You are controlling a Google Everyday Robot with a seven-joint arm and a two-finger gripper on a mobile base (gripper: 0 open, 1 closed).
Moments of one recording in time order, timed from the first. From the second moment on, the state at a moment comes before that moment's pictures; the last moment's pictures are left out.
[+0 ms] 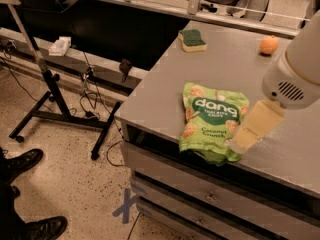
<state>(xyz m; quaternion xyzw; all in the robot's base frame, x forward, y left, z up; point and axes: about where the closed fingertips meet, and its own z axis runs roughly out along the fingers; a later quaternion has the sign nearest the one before) 0.426 -0.192 0.910 -0.44 0.89 0.01 0.14</state>
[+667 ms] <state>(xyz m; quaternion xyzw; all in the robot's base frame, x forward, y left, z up) 0.407 -0.147 0.887 -0.40 0.90 0.07 0.14</state>
